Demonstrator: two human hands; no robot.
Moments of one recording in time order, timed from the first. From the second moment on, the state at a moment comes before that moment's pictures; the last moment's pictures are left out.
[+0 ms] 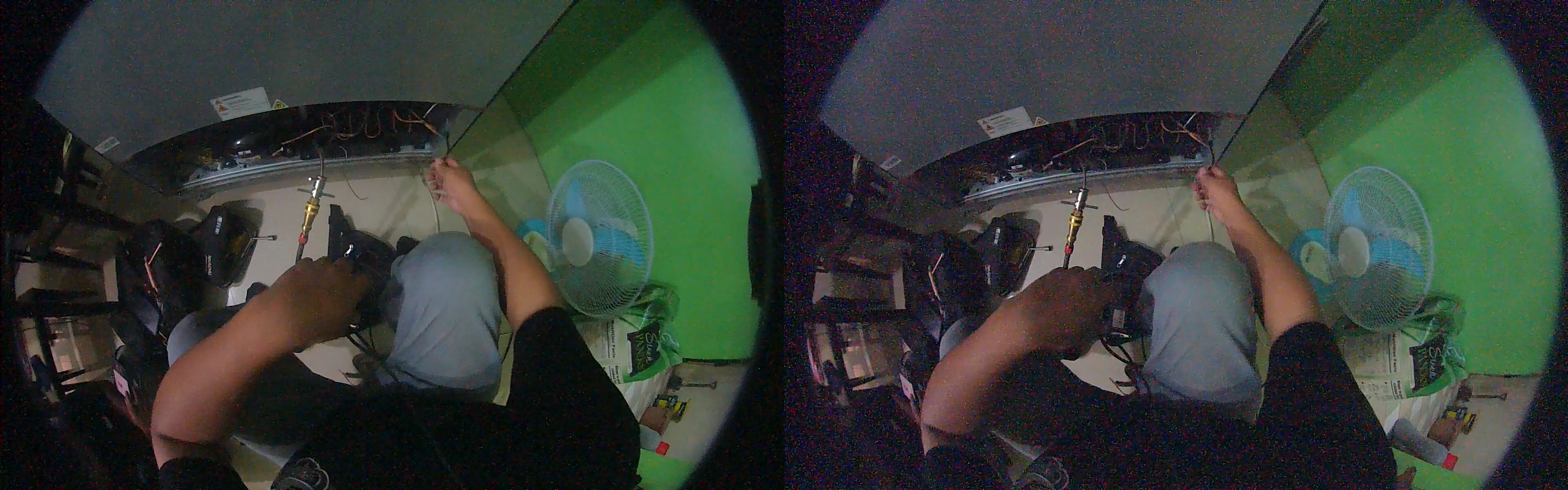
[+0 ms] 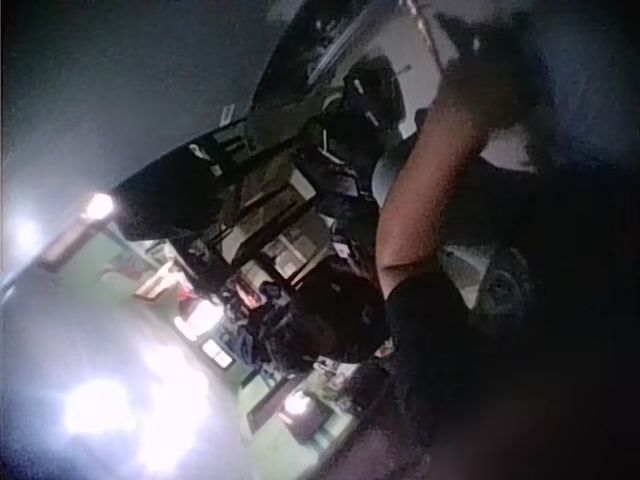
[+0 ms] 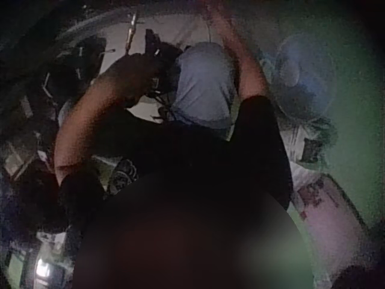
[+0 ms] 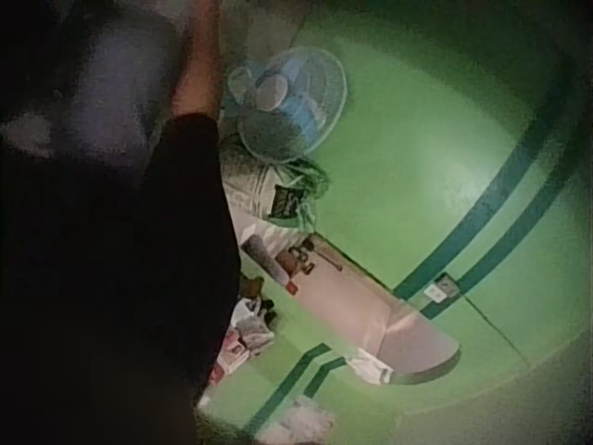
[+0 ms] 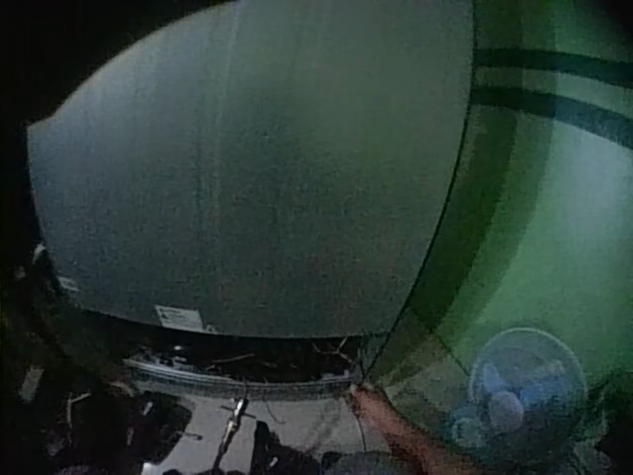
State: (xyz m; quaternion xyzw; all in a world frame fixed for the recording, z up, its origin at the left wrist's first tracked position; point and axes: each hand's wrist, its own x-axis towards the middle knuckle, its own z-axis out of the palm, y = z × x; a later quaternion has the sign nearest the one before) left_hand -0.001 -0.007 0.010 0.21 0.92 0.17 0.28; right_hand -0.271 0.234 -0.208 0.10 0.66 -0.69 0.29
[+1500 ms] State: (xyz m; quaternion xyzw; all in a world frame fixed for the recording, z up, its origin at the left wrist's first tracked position) left_hand -0.003 -0.067 -0.003 0.09 0.91 0.22 0.33; right_hand -0.200 0.164 -0.084 -0.31 0.79 -0.22 0.48
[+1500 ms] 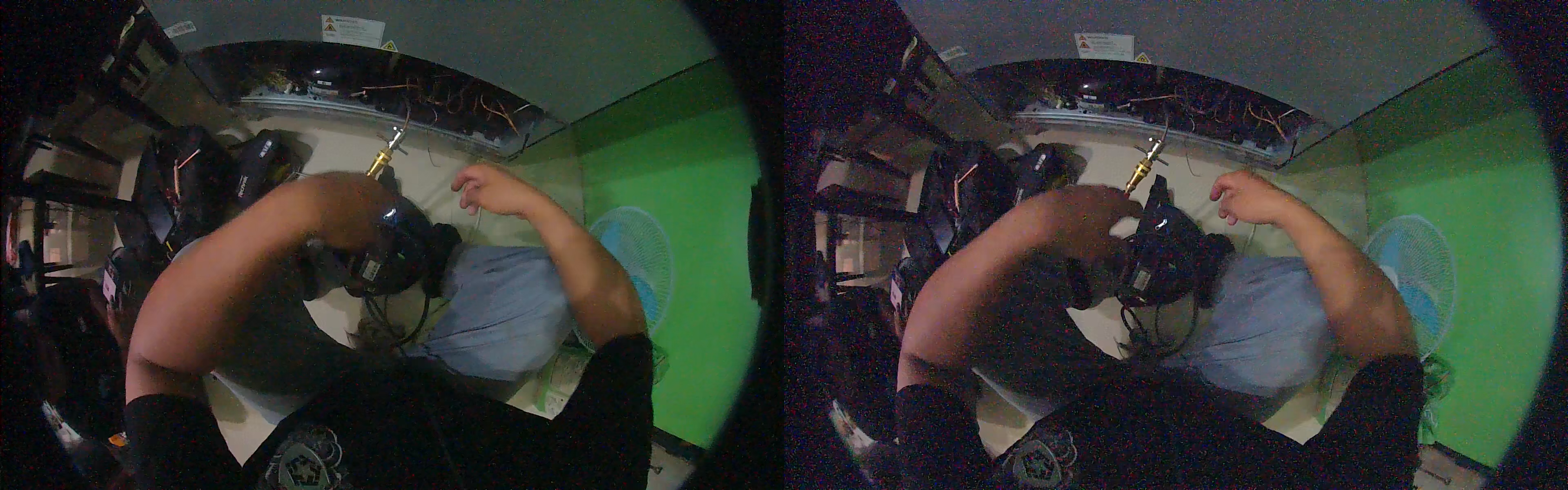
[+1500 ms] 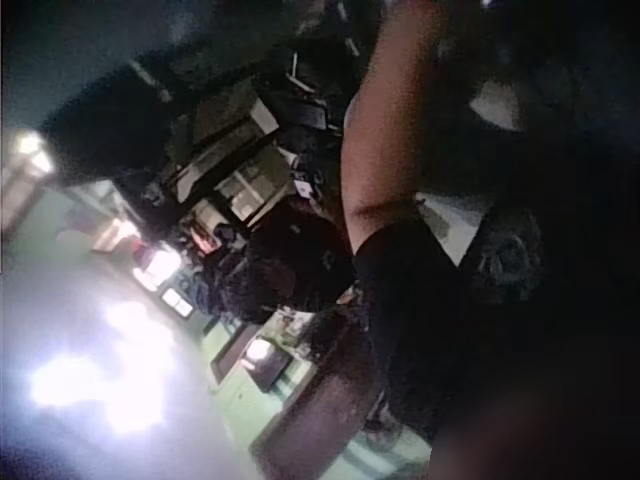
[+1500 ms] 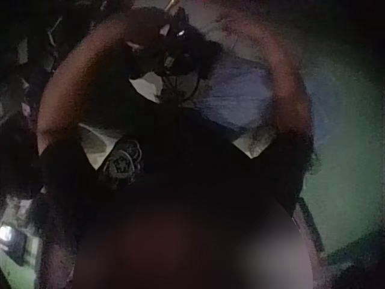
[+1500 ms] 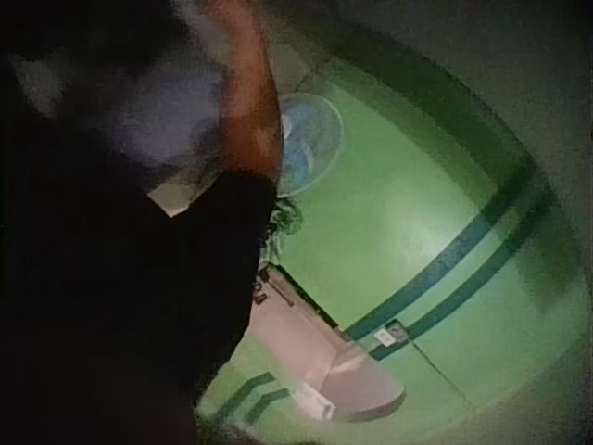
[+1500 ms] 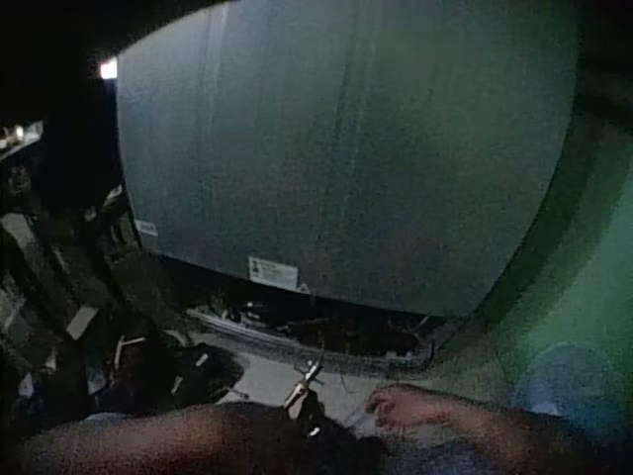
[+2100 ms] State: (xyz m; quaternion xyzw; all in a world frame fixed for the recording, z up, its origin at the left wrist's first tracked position) left_hand -0.024 -0.061 -0.041 0.13 0.90 0.17 0.38; right_hand -0.232 0.136 -0.154 -0.43 0.84 -0.02 0.33
